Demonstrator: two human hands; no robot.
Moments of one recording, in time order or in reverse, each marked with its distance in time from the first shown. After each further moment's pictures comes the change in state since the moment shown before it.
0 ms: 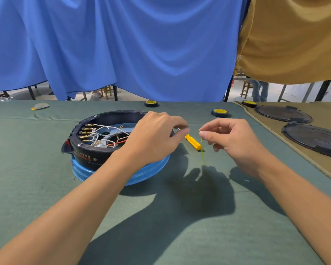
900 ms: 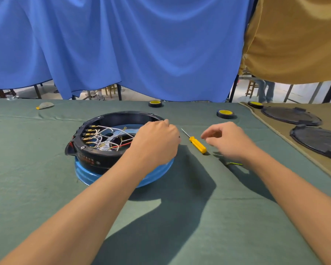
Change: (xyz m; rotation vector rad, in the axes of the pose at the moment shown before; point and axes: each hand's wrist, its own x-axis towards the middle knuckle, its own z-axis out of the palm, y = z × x) left_hand 0.011 -0.014 0.018 0.526 -0.272 -0.051; right_hand 0.041 0.021 0.005 -0.598 -0.069 0.113
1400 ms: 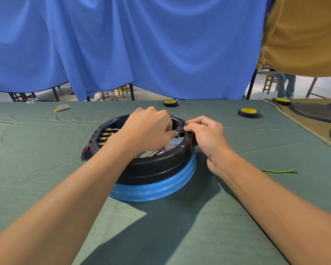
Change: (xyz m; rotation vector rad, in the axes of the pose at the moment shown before) left_hand 0.004 -0.064 -0.012 -0.133 -0.097 -0.105; right_hand 0.034 -0.064 0.082 0.799 0.184 0.169
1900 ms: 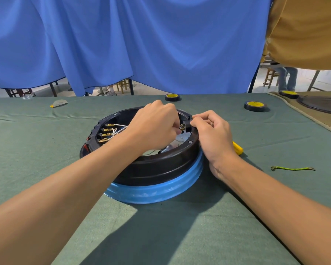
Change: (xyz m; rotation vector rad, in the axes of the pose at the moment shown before) left_hand 0.005 -0.003 0.012 -0.186 0.030 0.019; right_hand -0.008 0.011 0.013 0.026 0.101 -0.093
